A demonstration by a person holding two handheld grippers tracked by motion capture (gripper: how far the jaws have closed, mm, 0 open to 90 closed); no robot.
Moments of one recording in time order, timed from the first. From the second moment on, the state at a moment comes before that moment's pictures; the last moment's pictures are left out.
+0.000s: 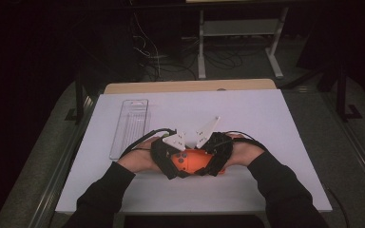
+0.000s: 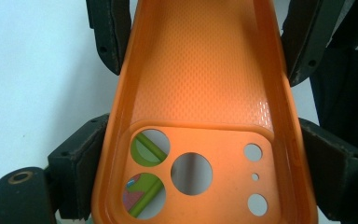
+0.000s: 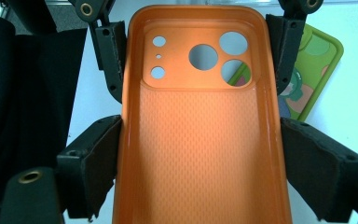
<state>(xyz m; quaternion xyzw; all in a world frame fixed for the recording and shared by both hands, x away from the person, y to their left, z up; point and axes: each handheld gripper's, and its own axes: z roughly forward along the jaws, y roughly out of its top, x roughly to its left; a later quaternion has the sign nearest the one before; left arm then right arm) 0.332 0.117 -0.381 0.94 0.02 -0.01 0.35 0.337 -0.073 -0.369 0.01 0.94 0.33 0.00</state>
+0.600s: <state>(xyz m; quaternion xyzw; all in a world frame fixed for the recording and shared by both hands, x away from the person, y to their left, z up) 0.333 0.116 -0.383 0.94 0.02 -0.02 0.34 0.338 -0.075 -0.372 0.01 0.95 0.33 -0.01</state>
